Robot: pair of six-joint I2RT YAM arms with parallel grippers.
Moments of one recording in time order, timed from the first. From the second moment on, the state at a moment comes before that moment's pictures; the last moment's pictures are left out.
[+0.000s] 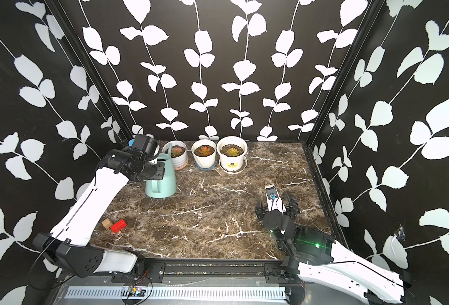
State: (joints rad) left arm -0.37 1.39 1.59 -1.25 -0.19 -0.24; right arm 1.12 0.59 0.78 -0.77 0.97 0.19
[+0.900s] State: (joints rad) left arm -0.37 1.48 1.74 -1.35 -0.14 -0.24; right arm 1.12 0.55 0.78 -0.81 0.97 0.23
